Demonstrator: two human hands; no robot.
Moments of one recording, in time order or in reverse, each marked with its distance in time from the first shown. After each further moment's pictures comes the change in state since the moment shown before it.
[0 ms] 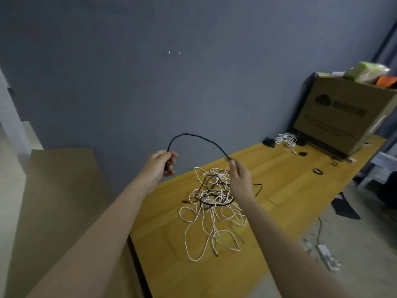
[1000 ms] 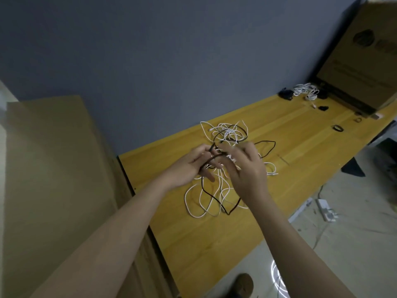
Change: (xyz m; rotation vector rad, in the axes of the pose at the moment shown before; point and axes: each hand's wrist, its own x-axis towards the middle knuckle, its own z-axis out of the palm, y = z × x) left_hand -0.023 -0.095 0.030 0.342 -0.541 0.018; right_hand -0.053 0.048 0.018 -0.399 0.039 -0.680
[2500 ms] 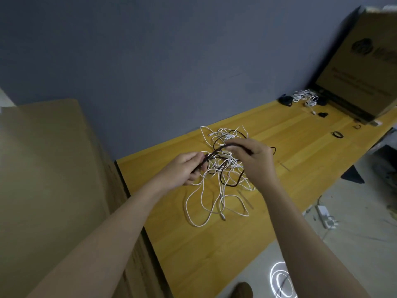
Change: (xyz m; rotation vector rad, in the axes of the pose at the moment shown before) left_hand -0.004 0.001 -0.016 -0.135 0.031 -0.068; right_hand 0.038 0.020 -0.003 0.415 -0.190 0.460
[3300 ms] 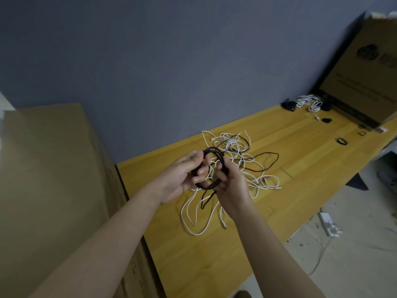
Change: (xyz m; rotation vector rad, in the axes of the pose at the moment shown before) left_hand 0.004 0.012 0.000 -0.485 -0.061 -0.022; right_hand -0.017 0.008 0.057 0.904 -0.030 0.716
